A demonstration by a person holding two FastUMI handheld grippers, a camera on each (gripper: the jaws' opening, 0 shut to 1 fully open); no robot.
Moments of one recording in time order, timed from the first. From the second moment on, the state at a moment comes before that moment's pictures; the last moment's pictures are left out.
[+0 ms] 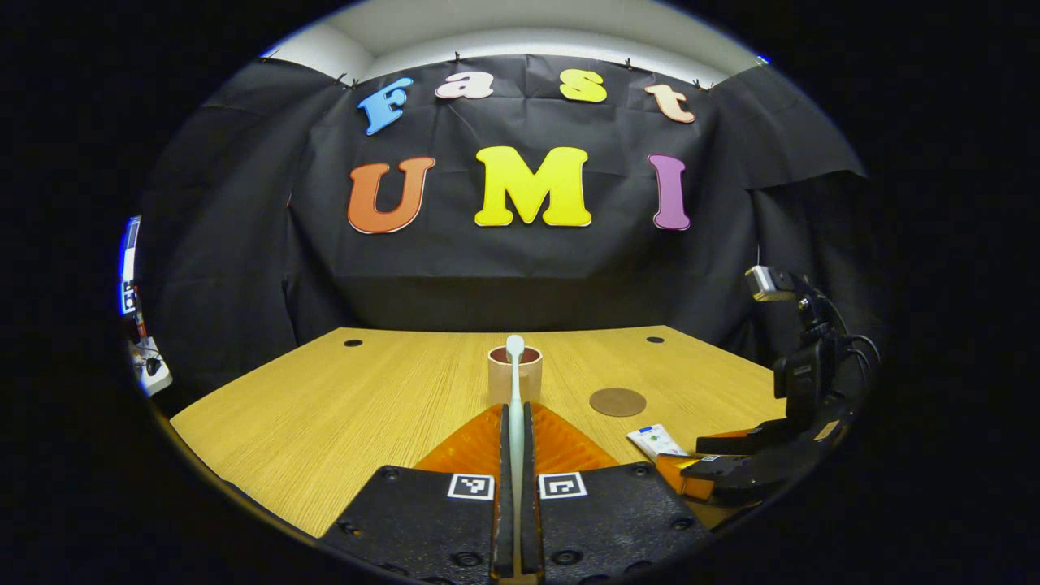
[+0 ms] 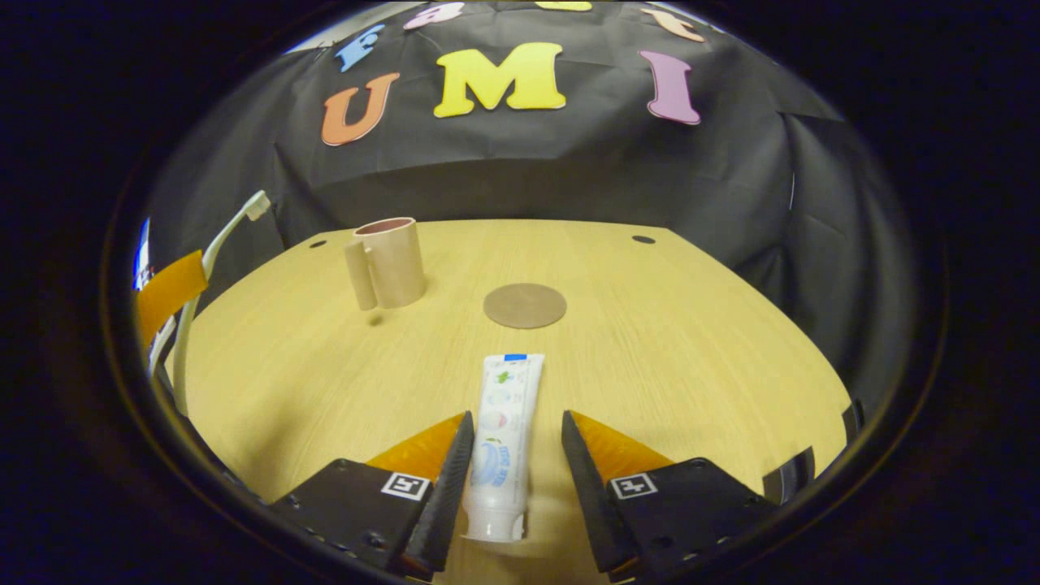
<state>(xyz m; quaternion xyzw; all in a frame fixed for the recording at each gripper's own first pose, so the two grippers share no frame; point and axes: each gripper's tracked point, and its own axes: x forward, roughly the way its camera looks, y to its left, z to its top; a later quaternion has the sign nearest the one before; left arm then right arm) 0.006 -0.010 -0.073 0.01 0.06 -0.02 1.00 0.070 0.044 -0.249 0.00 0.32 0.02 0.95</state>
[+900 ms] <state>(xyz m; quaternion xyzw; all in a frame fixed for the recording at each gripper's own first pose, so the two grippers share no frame) 0.003 -0.002 -0.060 -0.01 0.05 -0.01 1.00 0.048 0.047 -0.155 0.08 0.18 0.09 0.98</state>
